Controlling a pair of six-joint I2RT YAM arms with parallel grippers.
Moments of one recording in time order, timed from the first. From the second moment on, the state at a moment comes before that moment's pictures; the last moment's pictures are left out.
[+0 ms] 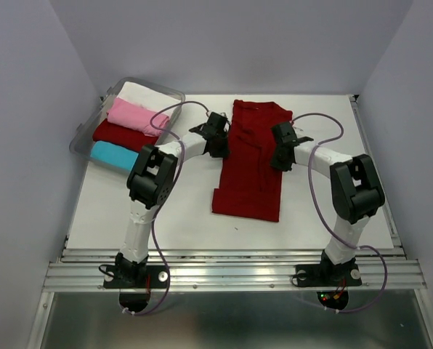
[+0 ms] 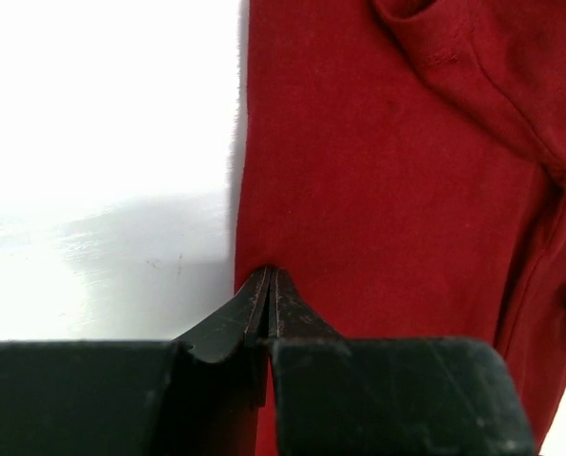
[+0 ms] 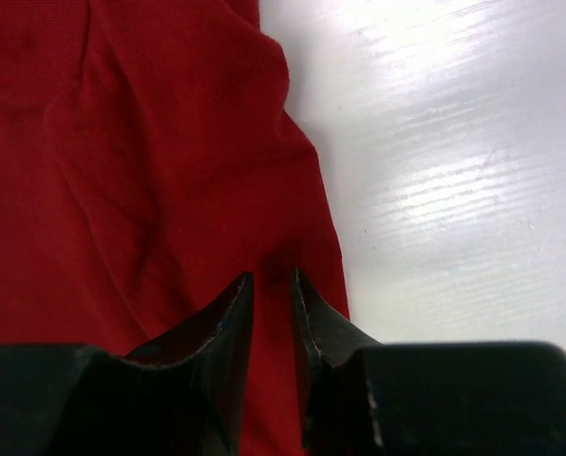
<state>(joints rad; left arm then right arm) -0.55 2.21 1.65 -0.33 0.05 -0.56 0.34 1.86 1.22 -0.44 0.26 0.68</state>
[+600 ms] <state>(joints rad) -0.55 1.54 1.09 -0.30 0.06 -0.61 0.39 1.26 0.84 -0.53 0.16 0.78</state>
